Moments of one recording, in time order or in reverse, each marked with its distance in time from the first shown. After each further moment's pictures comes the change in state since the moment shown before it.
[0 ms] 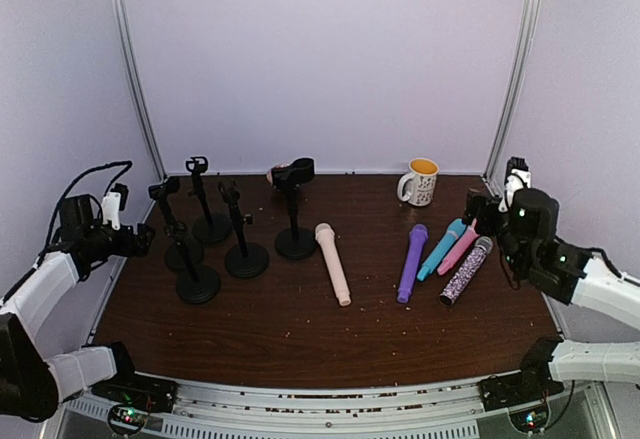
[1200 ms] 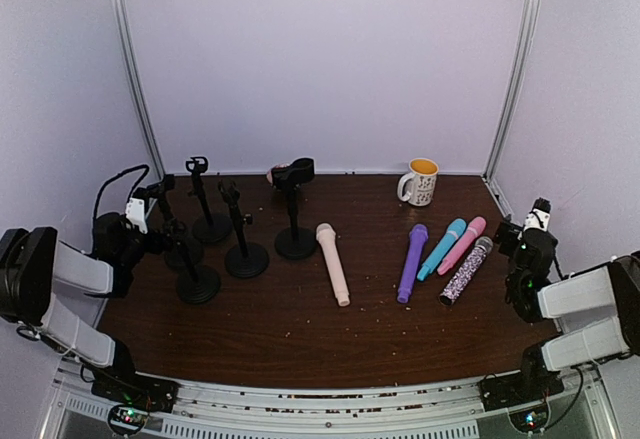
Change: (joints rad) left arm -0.164 0.473 -0.259 1.115 -0.159 -0.053; right arm -0.467 0.388 -0.446 1.001 -0.025 -0.178
